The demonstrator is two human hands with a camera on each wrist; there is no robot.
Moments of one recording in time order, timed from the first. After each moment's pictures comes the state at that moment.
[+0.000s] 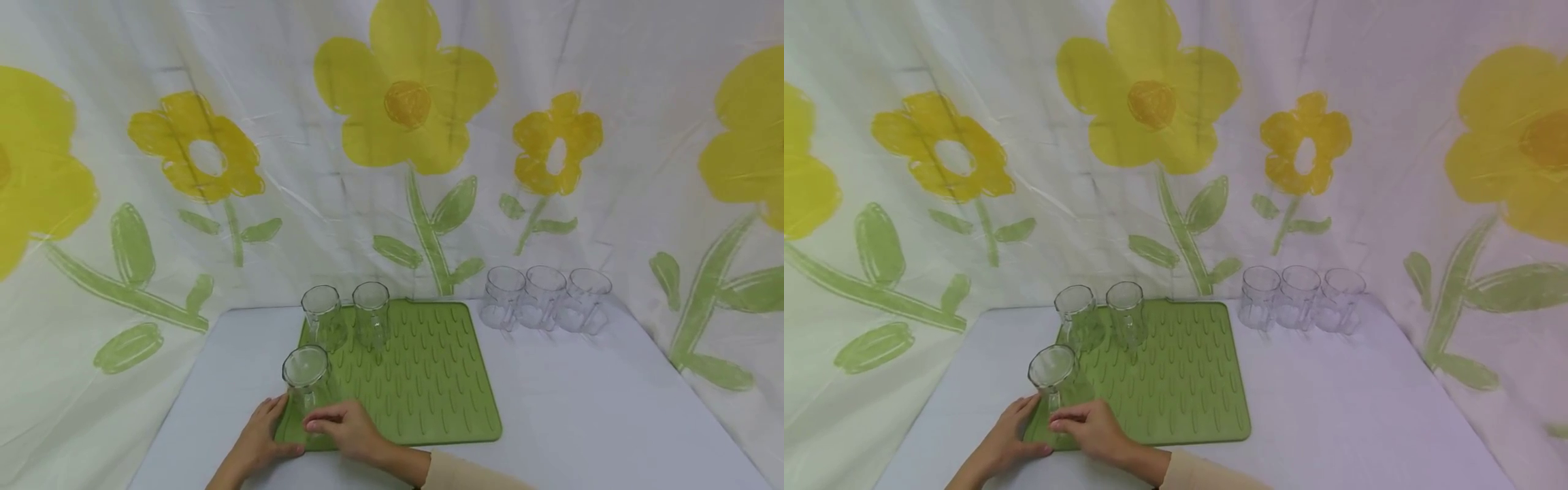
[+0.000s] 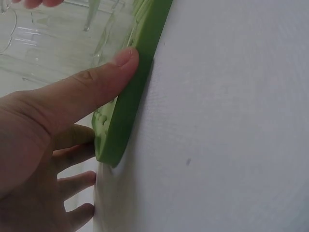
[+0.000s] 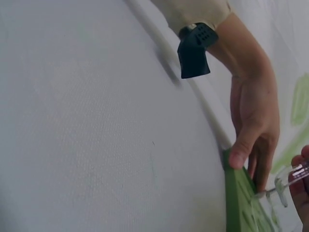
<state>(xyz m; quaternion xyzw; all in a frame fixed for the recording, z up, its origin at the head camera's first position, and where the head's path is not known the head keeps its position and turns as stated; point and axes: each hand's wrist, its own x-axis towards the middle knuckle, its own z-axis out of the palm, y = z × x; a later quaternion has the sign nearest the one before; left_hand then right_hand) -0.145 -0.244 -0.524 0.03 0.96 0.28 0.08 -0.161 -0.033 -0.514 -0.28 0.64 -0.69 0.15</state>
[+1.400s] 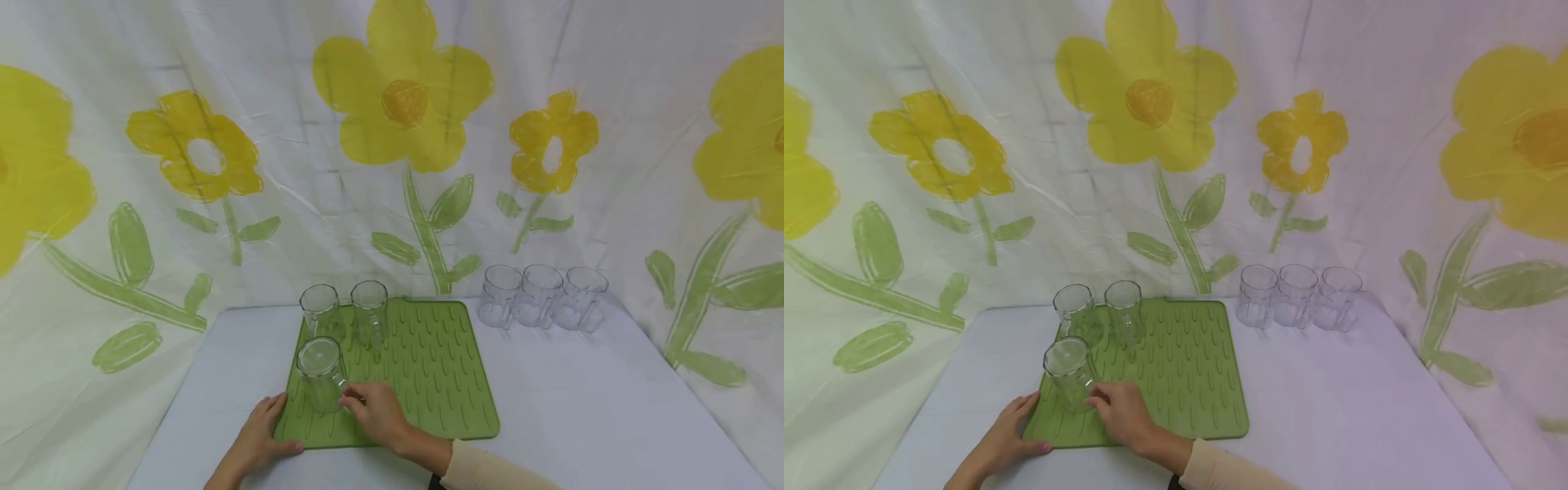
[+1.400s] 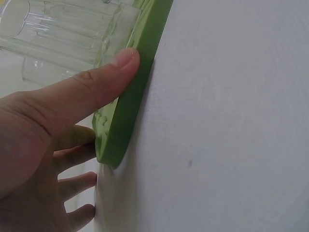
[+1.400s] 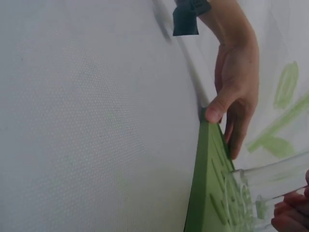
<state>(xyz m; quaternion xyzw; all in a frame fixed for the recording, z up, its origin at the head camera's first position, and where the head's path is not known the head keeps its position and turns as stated) -0.142 -0.242 -0.523 0.02 0.96 0.28 0.07 -0.174 0.003 -0.501 -0.27 0.80 -0.53 -0.04</state>
